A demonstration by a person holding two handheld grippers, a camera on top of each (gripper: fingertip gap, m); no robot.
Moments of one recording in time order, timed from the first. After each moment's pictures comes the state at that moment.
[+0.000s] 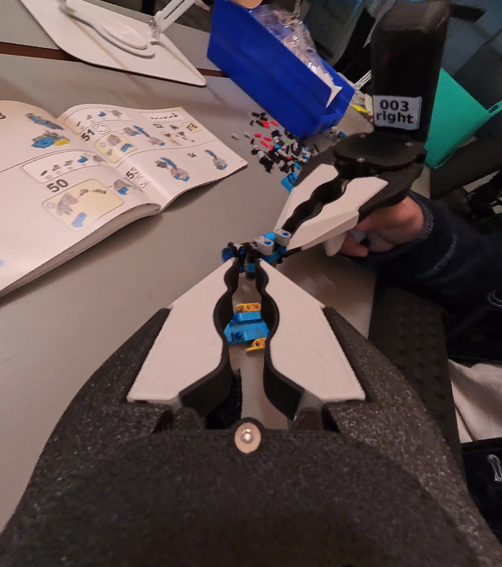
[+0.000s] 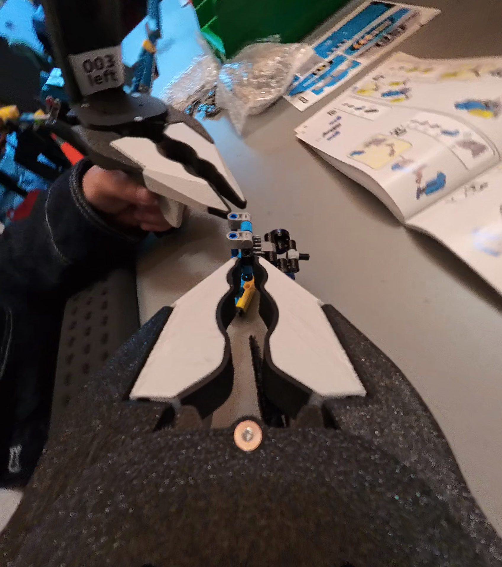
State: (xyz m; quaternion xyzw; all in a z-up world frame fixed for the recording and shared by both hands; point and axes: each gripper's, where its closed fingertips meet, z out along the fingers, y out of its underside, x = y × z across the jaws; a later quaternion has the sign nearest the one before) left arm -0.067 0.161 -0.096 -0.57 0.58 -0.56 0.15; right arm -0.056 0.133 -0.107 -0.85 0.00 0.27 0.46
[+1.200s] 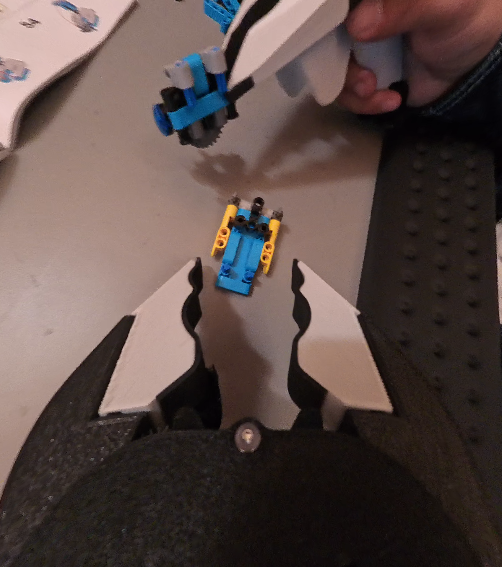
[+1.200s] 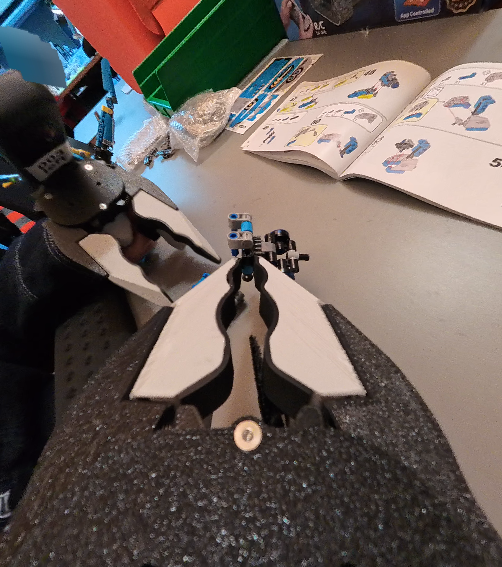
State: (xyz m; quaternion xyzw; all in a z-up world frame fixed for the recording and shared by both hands) left arm -0.108 0.095 -0.149 -0.47 0.77 -0.41 0.11; right arm -0.033 0.085 -0.105 -0.82 0.12 0.22 0.51
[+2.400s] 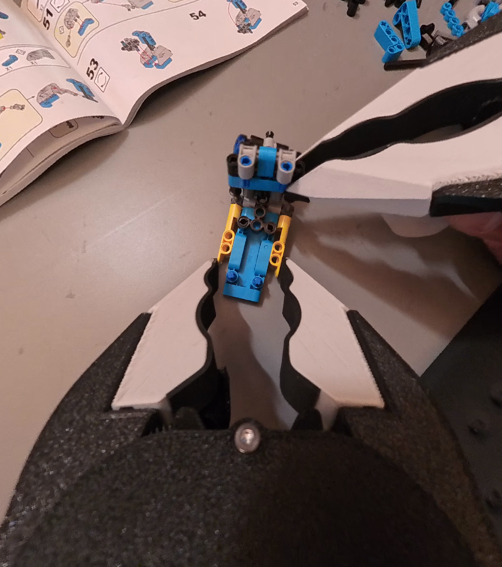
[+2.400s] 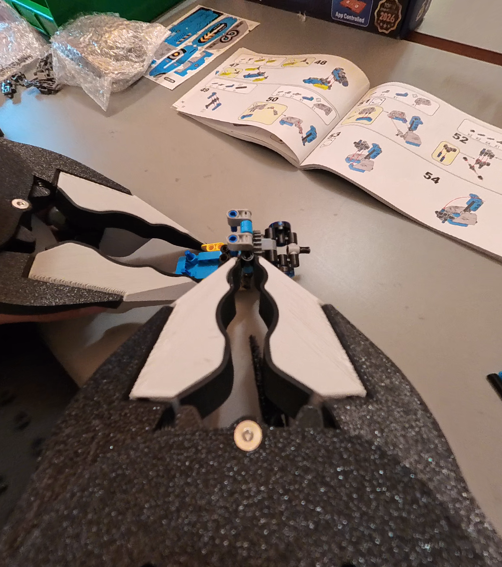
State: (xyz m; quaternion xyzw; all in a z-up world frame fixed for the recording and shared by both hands) left arm -0.065 0.106 -0.162 -0.66 0.66 -0.29 0.24; right arm -0.033 0.092 -0.128 -0.88 0.12 0.01 0.47
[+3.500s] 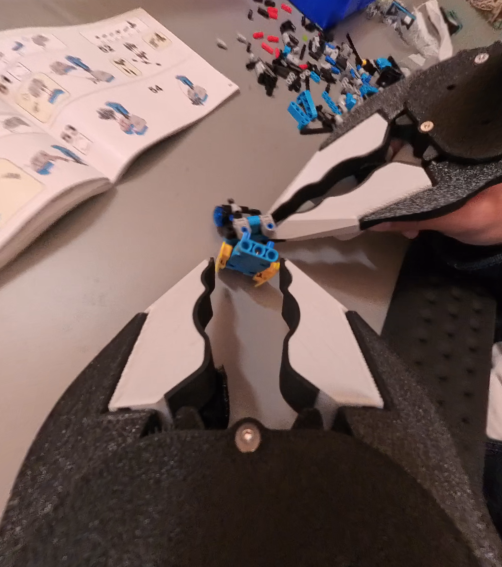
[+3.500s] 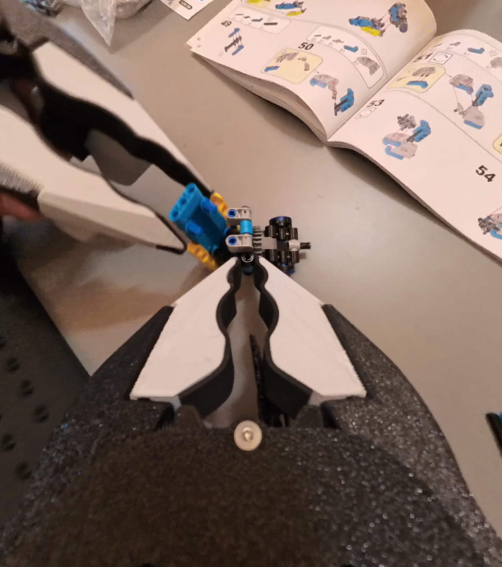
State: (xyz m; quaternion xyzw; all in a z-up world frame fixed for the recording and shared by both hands) left arm -0.058 0.116 -0.123 -0.58 0.67 -0.44 0.14; right arm -0.035 0.098 -0.141 -0.92 0.07 0.06 0.39
